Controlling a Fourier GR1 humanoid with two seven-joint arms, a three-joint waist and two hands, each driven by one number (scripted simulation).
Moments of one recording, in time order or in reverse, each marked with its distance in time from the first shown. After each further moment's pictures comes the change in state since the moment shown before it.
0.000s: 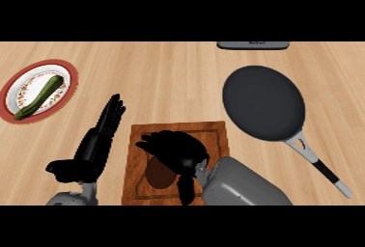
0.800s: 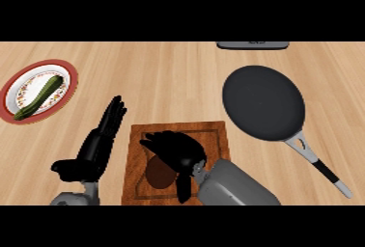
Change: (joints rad) left arm 0.004 -0.041 0.040 0.039 -0.037 -0.045 -0.028; right arm 0.054 0.070 -0.053 0.101 0.106 -0.027 -0.039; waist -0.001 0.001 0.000
